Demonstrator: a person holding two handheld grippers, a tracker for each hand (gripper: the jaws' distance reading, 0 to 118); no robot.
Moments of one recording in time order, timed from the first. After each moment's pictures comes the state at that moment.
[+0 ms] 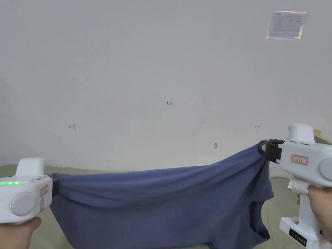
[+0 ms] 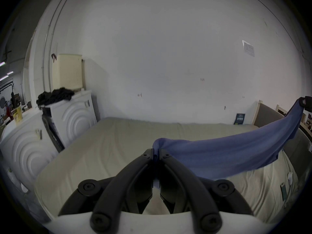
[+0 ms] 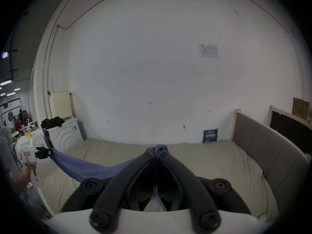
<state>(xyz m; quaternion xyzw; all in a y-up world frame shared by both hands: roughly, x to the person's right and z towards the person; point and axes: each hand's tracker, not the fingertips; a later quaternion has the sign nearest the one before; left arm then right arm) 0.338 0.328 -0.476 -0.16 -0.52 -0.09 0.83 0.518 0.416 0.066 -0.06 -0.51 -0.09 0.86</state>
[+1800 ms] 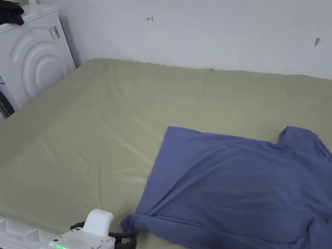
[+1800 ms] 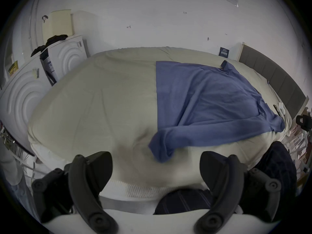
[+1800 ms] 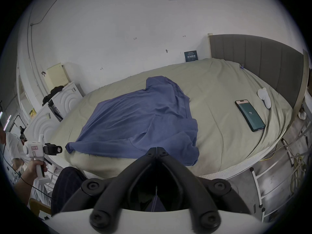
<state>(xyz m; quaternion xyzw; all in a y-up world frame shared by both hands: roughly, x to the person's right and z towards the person) 0.092 0.079 -0.427 -0.33 -0.54 -0.24 0.73 0.196 0.136 0.150 -0.19 -0.51 -0.29 0.79</state>
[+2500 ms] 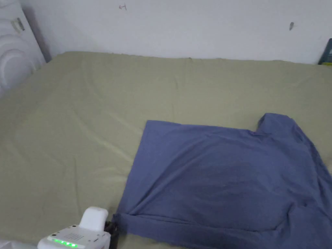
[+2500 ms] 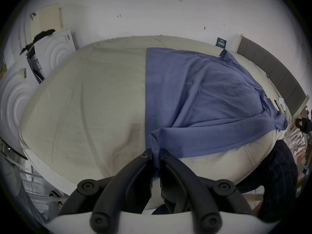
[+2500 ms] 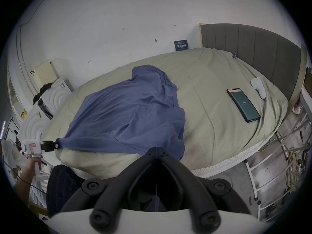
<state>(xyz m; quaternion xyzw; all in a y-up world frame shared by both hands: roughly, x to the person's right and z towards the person) 0.135 0.058 -0.416 -0.36 -0.55 -0.26 0.71 0.215 0.116 0.160 -0.23 -0.53 -0.31 0.75</state>
